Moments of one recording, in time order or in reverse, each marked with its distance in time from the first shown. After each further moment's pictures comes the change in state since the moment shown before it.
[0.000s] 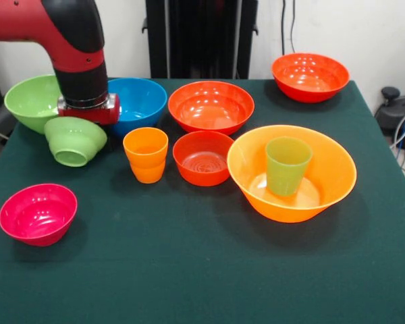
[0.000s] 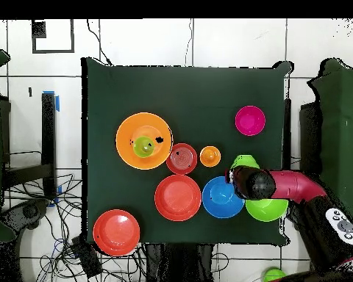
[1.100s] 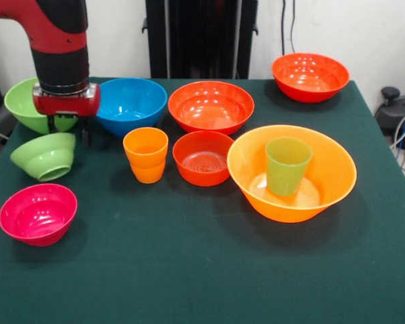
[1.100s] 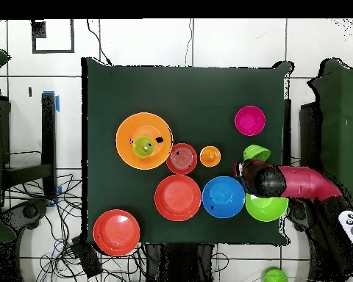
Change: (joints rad) arm -0.005 -0.093 0.019 0.000 0.006 -0.011 0.000
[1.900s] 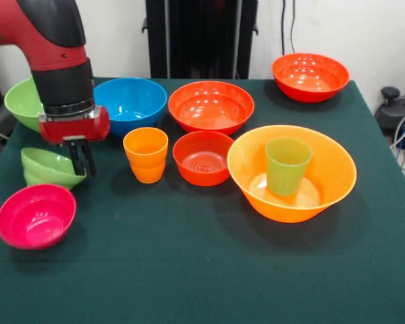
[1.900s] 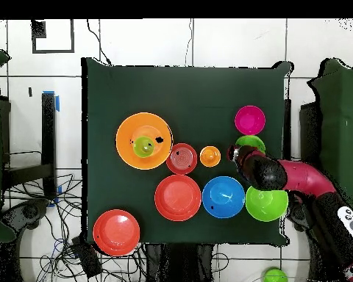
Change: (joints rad) arm -0.130 0.128 0.190 -0.022 0.007 -0.114 0.000
